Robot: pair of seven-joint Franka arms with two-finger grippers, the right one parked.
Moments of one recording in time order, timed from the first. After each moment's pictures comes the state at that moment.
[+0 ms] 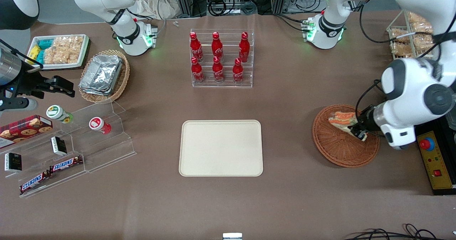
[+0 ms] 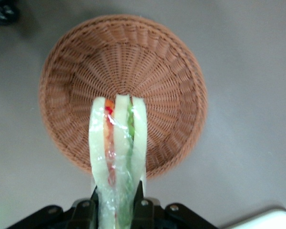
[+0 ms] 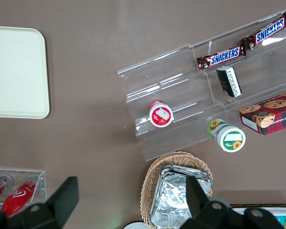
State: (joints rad) arm -0.04 0.23 -0.03 -1.75 -0.04 1.87 -1.06
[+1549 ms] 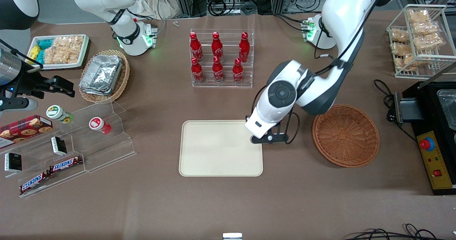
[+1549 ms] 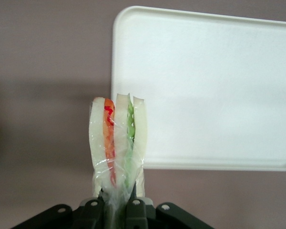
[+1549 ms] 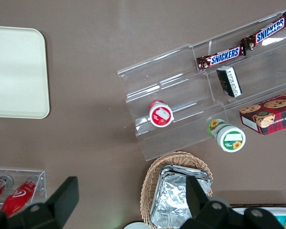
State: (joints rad) arm -0.30 0.63 -0.37 -1.46 0.10 2.05 -0.71
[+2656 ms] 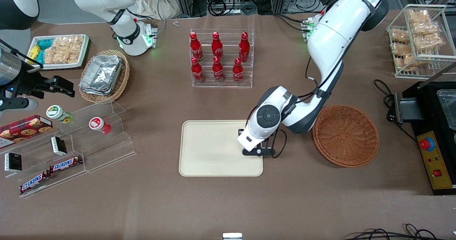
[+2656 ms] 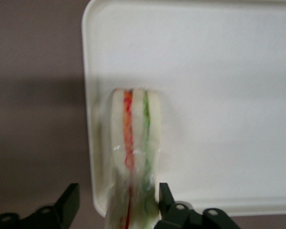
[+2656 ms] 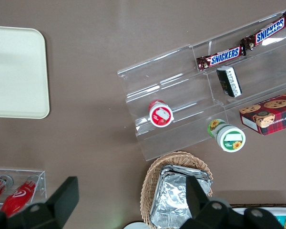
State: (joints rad) arm -0.32 0.79 -0.37 -1.39 0.18 2.07 -0.70
